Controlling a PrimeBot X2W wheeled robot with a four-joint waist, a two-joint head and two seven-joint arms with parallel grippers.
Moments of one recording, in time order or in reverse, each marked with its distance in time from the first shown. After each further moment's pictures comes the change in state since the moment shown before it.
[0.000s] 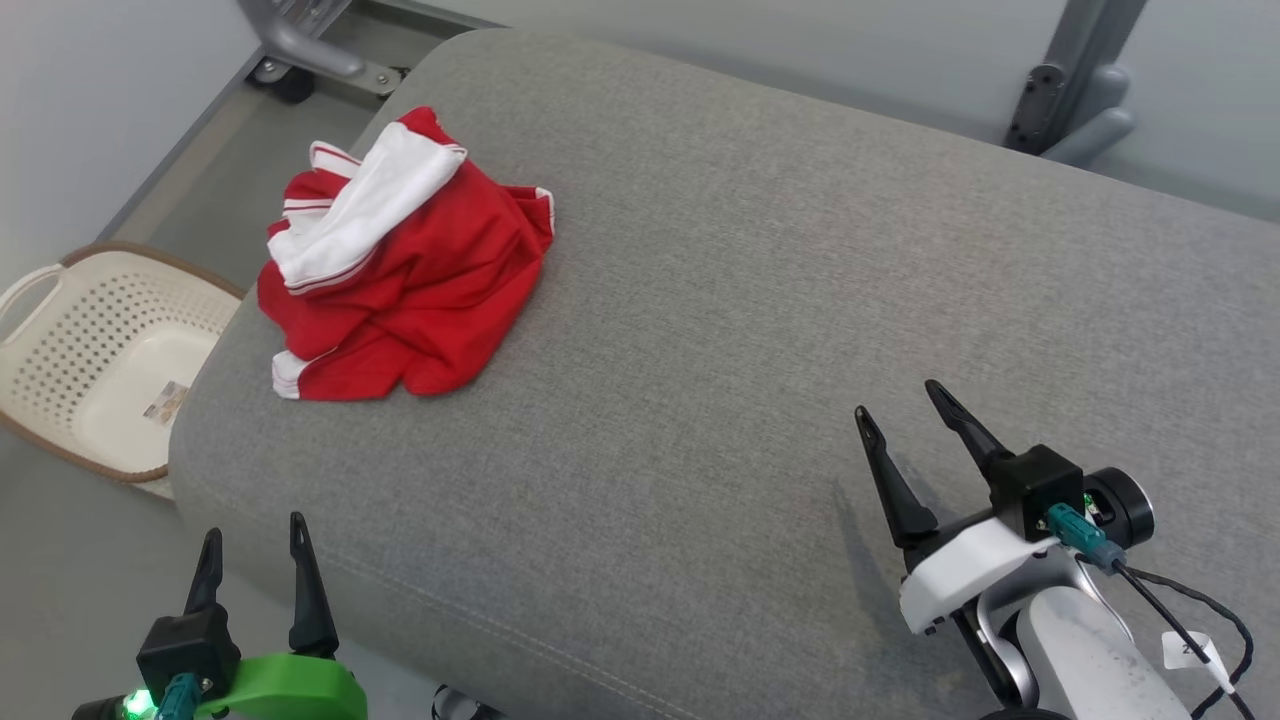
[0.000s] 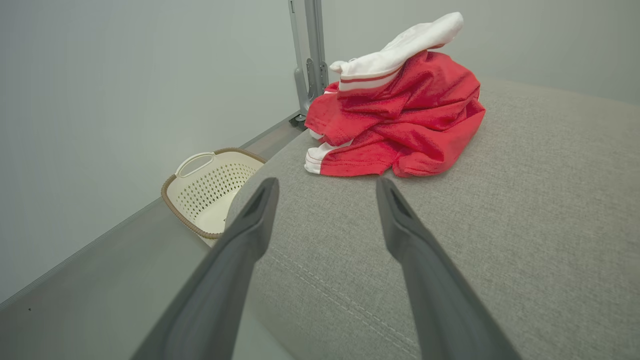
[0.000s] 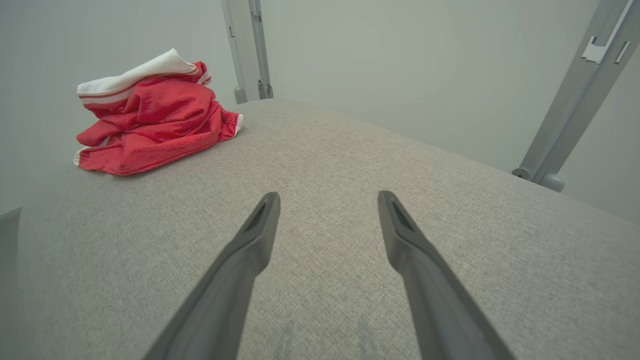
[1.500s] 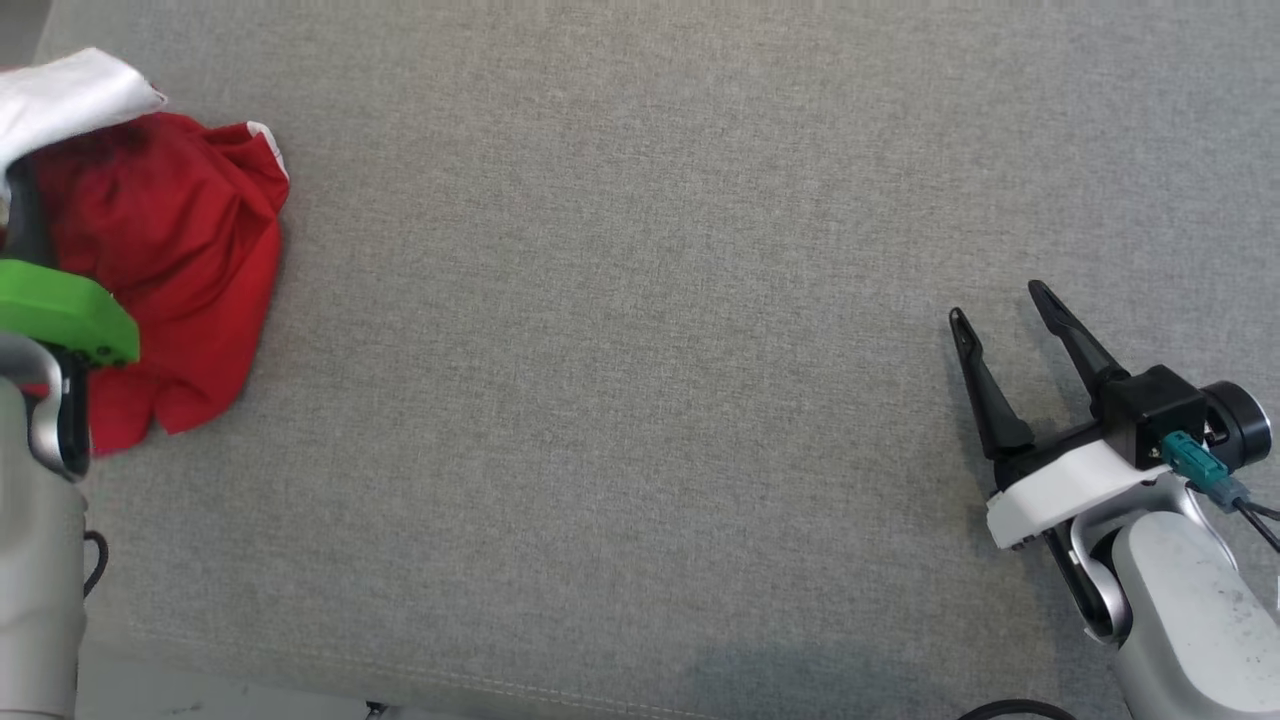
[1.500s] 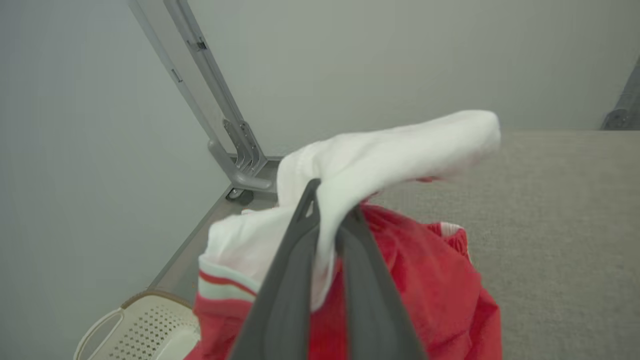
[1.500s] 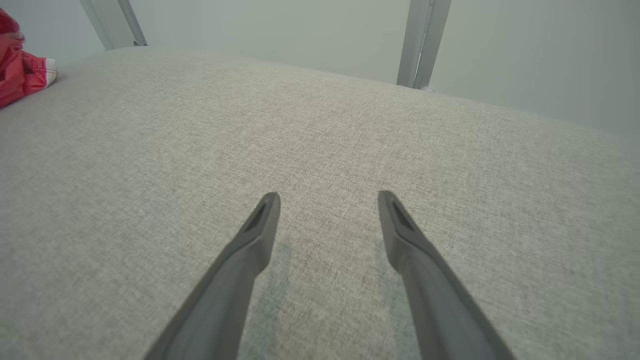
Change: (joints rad) left arm -0.745 0.334 -0.133 0.498 -0.191 -0.101 0.000; right arm -0.079 -0.138 -0.041 -0.077 0.063 0.000 0.000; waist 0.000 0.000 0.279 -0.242
